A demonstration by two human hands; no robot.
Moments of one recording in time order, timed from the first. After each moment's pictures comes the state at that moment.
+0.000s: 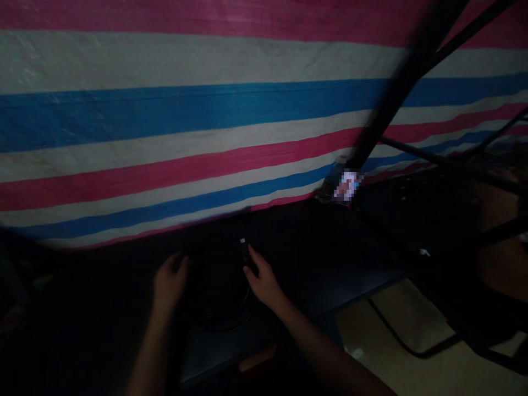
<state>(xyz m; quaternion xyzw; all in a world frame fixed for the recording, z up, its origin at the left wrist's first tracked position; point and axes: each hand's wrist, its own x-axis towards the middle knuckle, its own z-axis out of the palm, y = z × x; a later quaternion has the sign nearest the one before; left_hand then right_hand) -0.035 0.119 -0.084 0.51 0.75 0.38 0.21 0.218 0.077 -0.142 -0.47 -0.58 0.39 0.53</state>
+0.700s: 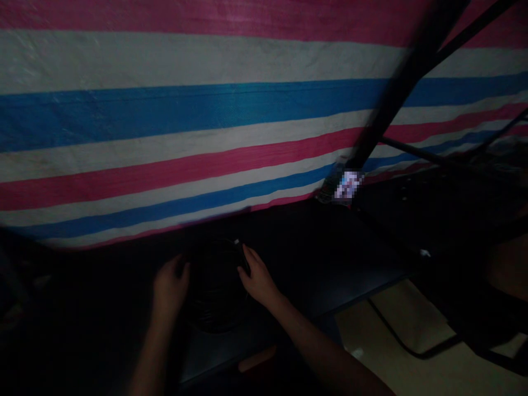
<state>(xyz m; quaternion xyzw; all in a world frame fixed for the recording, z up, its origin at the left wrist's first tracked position) -0.038 0.110 -0.094 0.62 0.71 0.30 0.10 0.209 0.085 -0.145 -0.52 -0.65 0.31 0.46</state>
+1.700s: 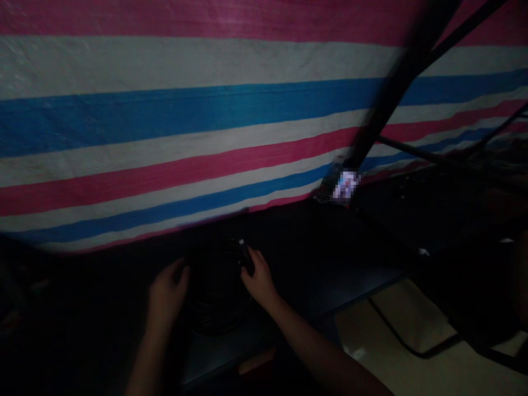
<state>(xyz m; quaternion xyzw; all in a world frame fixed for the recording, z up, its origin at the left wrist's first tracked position) -0.037 0.100 -0.085 0.62 0.72 0.30 0.14 0.211 0.085 -0.140 -0.54 -0.59 0.29 0.52</state>
